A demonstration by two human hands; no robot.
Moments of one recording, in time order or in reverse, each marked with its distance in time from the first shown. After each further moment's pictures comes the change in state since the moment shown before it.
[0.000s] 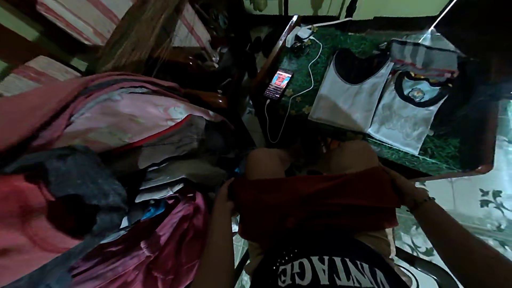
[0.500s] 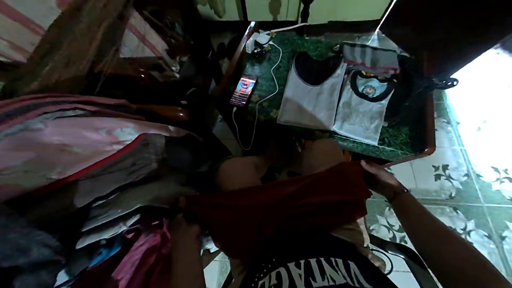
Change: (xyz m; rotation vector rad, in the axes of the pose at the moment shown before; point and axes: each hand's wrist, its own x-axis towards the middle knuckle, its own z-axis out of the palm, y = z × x) left_hand -0.017 0.003 -0.014 -0.211 0.057 0.380; right_hand 0.003 0.022 -0.045 0.269 -0.044 -0.230
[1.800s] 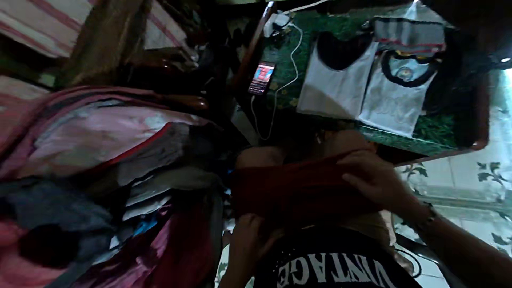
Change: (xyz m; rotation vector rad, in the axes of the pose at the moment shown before) left_hand -0.110 -0.013 -0.031 1.379 -0.800 0.833; right_hand -0.066 -0.046 0.143 -0.980 -0.303 -0.710
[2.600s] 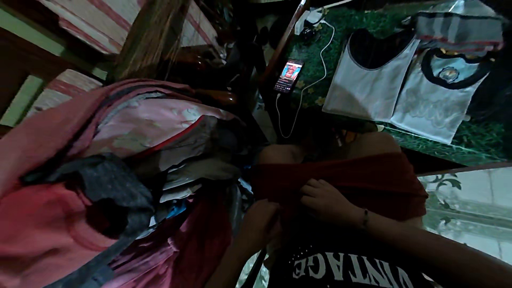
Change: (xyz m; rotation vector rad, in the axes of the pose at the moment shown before) left_hand 0.026 -0.023 -0.034 -0.103 -0.117 0.179; right_hand 0.033 -0.036 0.137 -0.190 -0.219 -0.507
